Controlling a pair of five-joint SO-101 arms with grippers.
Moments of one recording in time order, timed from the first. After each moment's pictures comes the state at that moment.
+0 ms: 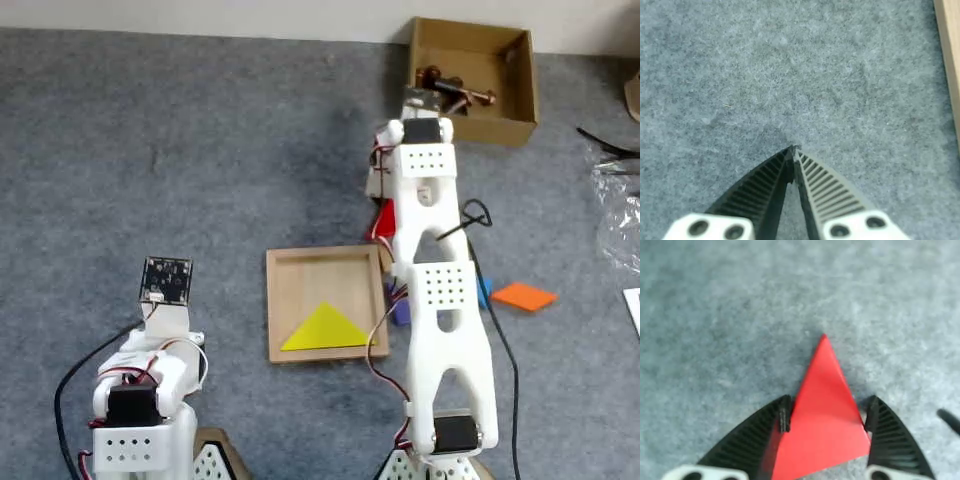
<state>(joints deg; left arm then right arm) -8.8 -103.1 96.0 74.9 -0.6 -8.9 72.5 -83.6 99.7 -14.6</state>
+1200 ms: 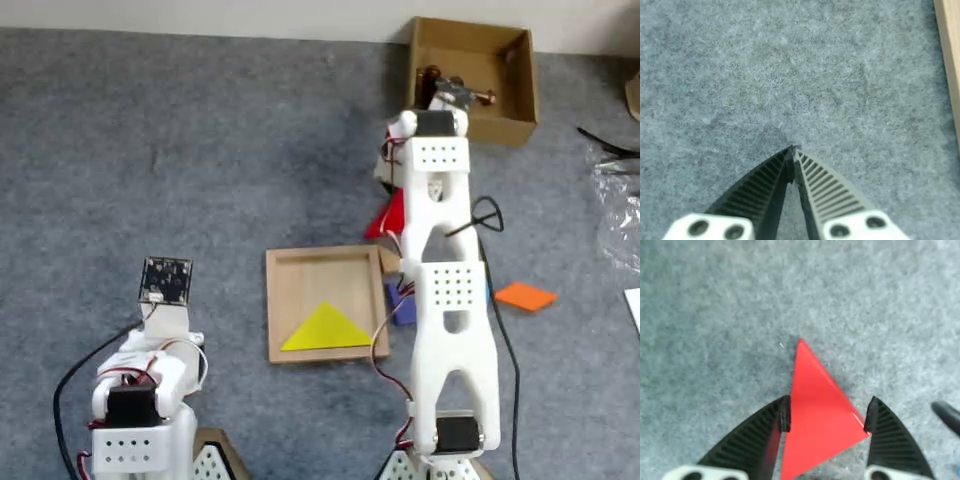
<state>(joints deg) -8.8 -103.1 96.0 74.9 -0.6 -7.4 68.1 -82.2 99.8 -28.6</state>
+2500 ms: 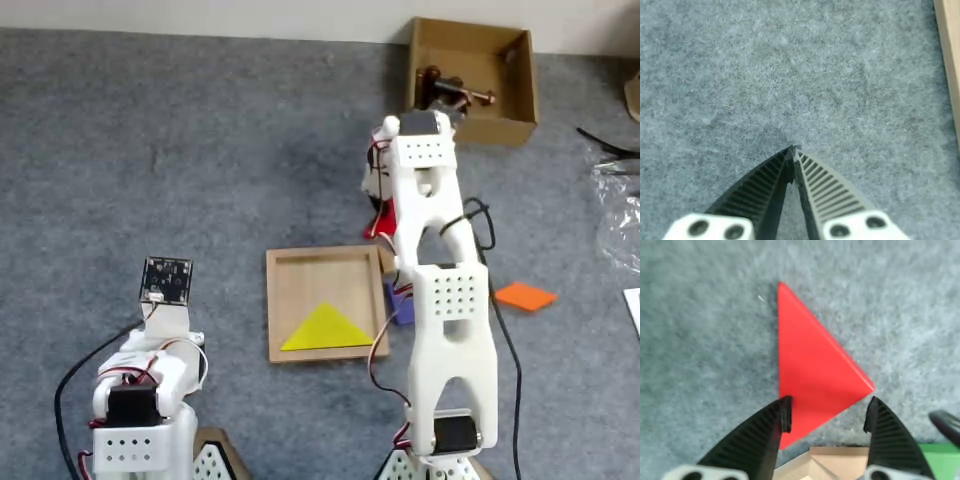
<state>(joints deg) -8.8 -103.1 96.0 74.9 -0.6 -10.2 56.1 -56.0 94.8 -36.9</state>
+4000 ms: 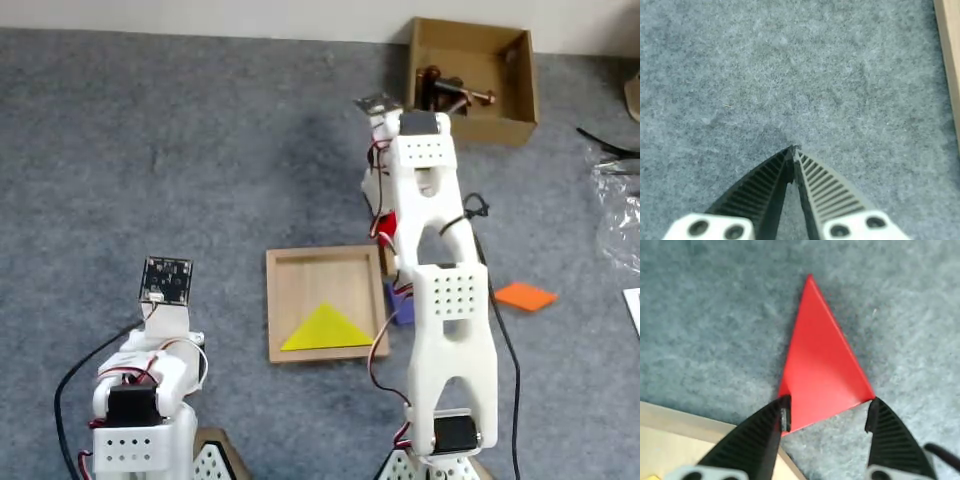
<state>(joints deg) -8.8 -103.1 96.0 74.9 -0.6 -10.2 56.2 -57.2 94.8 16.8</state>
